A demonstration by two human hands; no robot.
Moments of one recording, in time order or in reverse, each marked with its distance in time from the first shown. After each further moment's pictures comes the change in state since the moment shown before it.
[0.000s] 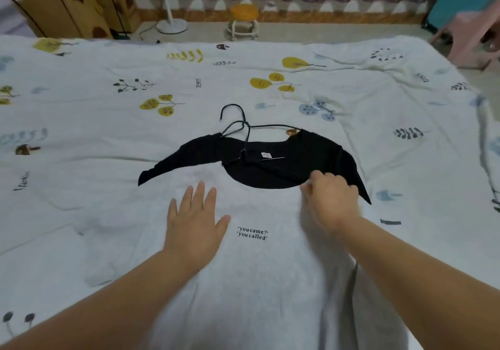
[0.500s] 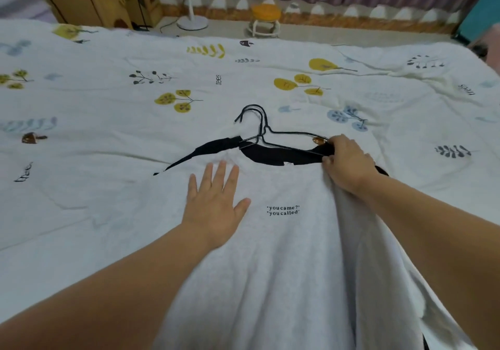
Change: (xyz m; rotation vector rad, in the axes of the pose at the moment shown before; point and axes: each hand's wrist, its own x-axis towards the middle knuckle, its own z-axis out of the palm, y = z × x) left_hand 0.065 -0.009 0.012 -0.026 0.056 0.059; right_hand 0.103 -0.004 0.001 0.125 -0.035 -0.112
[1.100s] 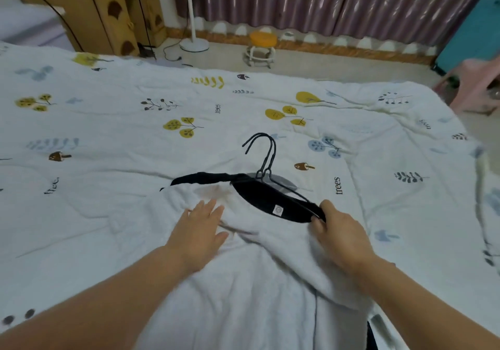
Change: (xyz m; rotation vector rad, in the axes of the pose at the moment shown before) left_hand -0.052 -0.003 -0.050 -0.032 -0.158 0.054; right_hand -0.119 -0.003 -0.030 0.094 -0.053 -0.041
